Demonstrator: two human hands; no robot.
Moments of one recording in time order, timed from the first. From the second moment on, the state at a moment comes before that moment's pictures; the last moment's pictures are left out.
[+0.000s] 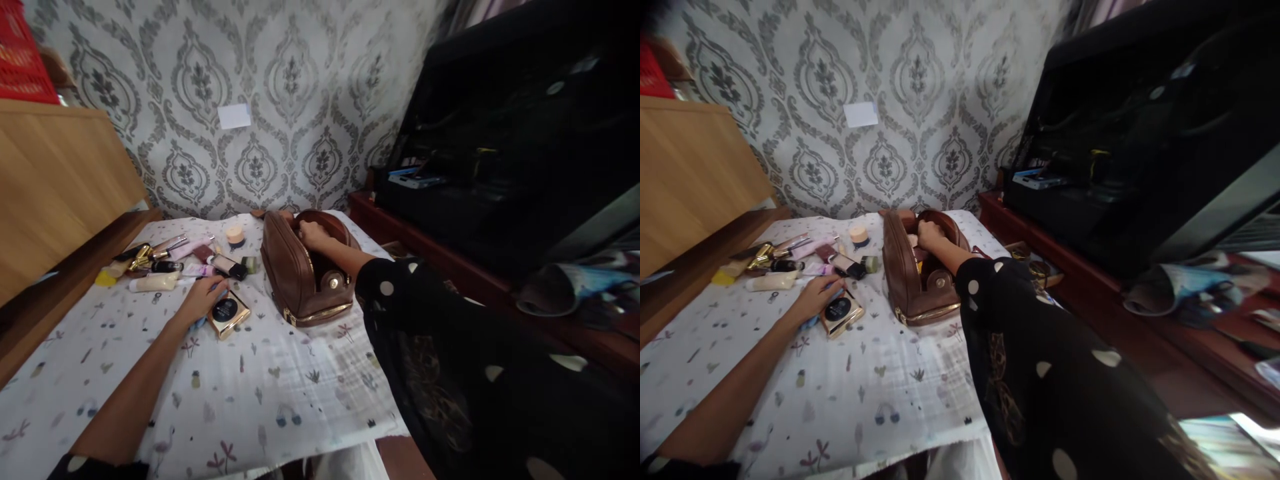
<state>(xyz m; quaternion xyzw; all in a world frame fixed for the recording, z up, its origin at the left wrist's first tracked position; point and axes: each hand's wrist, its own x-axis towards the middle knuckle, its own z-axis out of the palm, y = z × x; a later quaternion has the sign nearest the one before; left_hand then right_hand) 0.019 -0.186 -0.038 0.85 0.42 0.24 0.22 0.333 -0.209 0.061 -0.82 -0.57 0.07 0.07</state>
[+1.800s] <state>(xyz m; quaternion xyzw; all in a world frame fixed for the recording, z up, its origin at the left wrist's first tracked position) 0.024 -0.189 -0.029 0.84 0.44 0.24 0.23 0.331 -0.229 0.079 -0.80 -0.58 0.05 0.12</state>
